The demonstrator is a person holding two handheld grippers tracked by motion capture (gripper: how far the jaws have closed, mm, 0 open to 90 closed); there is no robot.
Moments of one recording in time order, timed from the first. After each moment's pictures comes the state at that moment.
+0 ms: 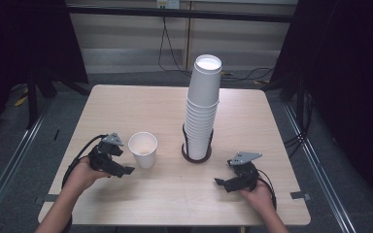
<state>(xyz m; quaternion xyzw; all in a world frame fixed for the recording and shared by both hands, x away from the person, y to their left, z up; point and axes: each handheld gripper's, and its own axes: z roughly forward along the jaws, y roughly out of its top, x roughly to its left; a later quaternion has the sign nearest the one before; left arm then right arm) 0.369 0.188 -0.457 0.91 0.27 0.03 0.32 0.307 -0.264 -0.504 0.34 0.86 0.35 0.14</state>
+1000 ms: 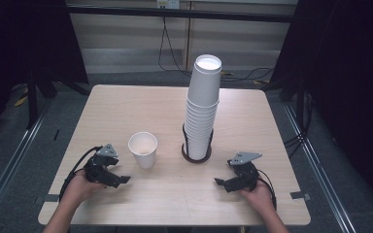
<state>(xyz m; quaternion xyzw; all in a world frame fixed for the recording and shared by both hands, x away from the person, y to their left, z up) 0.350 0.206 -0.489 0.90 0.29 0.04 0.33 0.307 -0.264 -0.504 0.34 0.86 0.35 0.14</state>
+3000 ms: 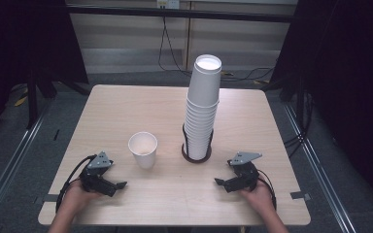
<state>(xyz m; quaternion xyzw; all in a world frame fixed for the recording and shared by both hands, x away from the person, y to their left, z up) 0.337 0.224 -0.517 0.88 0.27 0.10 0.38 0.307 -0.264 -0.504 0.34 0.86 0.35 0.14</state>
